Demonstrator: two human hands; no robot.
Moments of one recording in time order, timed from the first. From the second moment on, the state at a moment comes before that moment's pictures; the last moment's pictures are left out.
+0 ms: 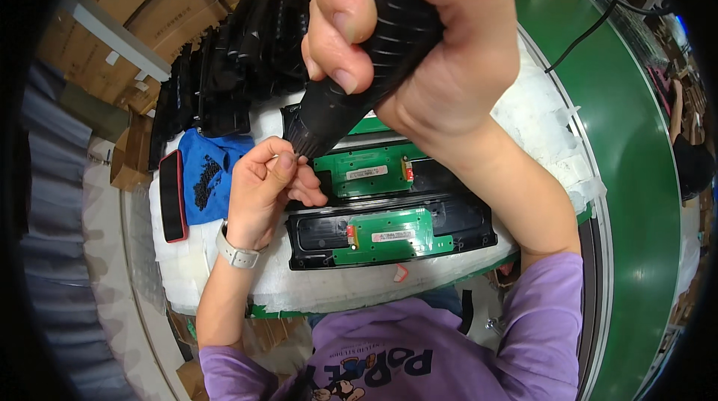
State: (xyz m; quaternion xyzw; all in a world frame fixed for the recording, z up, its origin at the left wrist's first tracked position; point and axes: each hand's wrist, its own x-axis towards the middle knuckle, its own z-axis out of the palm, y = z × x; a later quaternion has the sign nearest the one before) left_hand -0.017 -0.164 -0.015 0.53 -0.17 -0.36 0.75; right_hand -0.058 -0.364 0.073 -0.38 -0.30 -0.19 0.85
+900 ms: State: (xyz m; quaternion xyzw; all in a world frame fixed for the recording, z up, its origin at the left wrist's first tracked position) left_hand -0.014 -0.170 -0.020 0.67 -0.32 -0.13 0.66; right_hand -0.042 -0.348 0.065 -0.34 -0.21 -0.19 0.90
